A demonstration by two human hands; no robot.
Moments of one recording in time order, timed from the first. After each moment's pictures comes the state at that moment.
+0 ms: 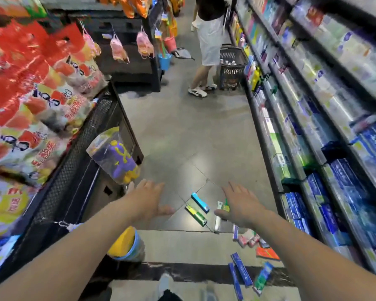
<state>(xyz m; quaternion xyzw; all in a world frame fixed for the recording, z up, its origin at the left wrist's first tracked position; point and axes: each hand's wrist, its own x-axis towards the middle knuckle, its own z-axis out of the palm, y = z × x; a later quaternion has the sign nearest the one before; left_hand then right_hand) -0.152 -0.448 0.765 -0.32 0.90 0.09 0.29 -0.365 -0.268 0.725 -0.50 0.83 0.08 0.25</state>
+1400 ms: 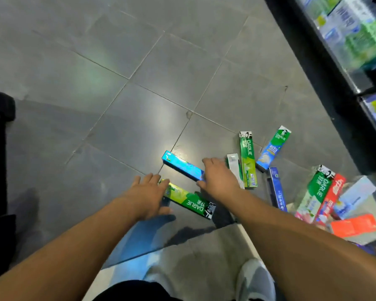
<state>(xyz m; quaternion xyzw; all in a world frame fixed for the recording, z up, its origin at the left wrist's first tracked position) -0.378 -0.623 -0.014 -0.06 0.90 0.08 0.41 -0.515 -0.458 -0.042 -0.32 0.90 -0.03 0.31</state>
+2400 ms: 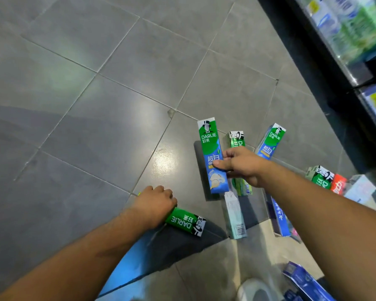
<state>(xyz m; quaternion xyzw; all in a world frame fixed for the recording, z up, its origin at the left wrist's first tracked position) -0.427 -0.591 -0.123 0.11 0.93 -0.01 0.35 -0.619 -0.417 -0.070 0.05 0.75 -0.40 0.52</state>
